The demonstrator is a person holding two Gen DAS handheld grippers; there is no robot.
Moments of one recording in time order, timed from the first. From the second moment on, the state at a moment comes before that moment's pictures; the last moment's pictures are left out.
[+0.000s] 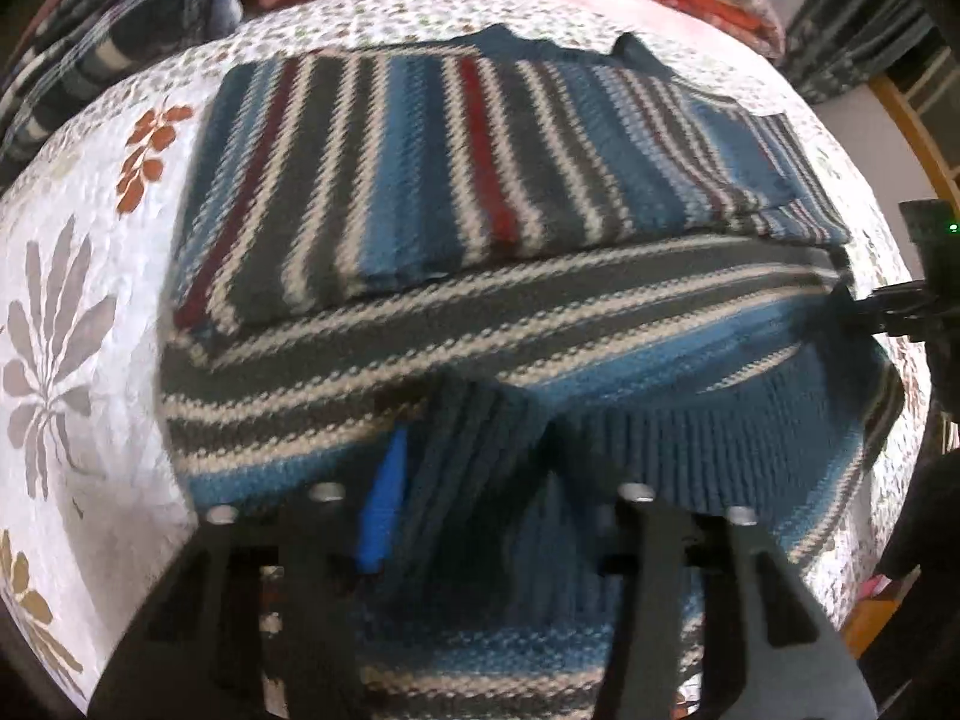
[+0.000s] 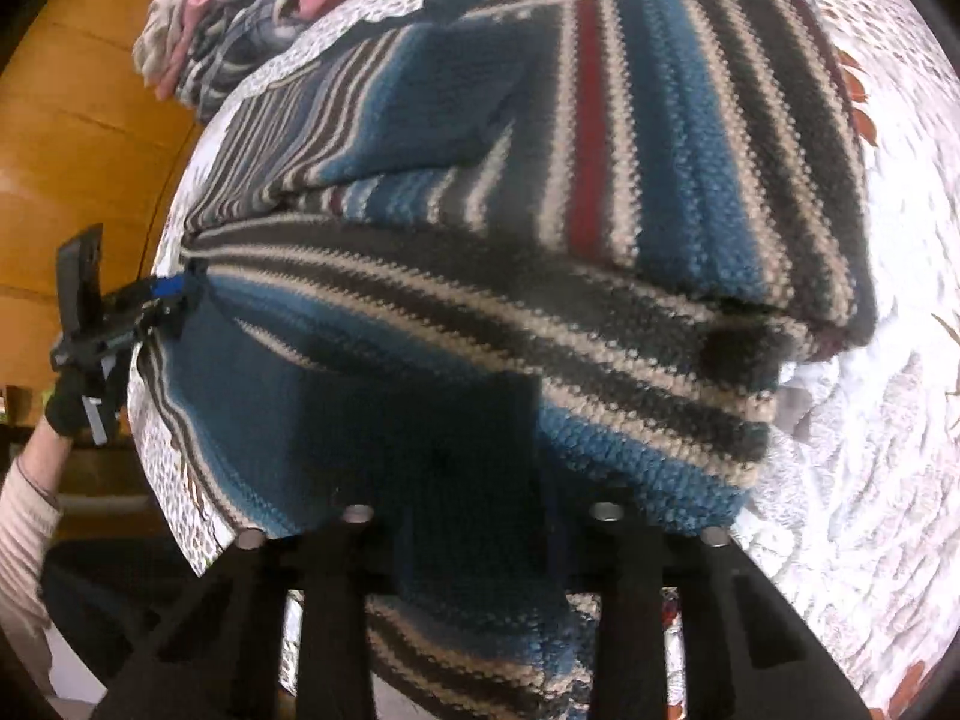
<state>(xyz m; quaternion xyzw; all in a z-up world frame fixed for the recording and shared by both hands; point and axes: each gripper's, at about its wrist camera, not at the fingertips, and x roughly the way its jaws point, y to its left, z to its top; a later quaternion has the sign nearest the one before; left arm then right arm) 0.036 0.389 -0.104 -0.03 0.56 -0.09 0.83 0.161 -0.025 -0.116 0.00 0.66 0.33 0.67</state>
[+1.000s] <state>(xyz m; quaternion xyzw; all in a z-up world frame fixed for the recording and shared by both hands) 0.064 0.412 0.036 -0.14 0.35 -0.09 0.92 0.210 -0.036 0.042 0.04 0.54 0.33 0.77</state>
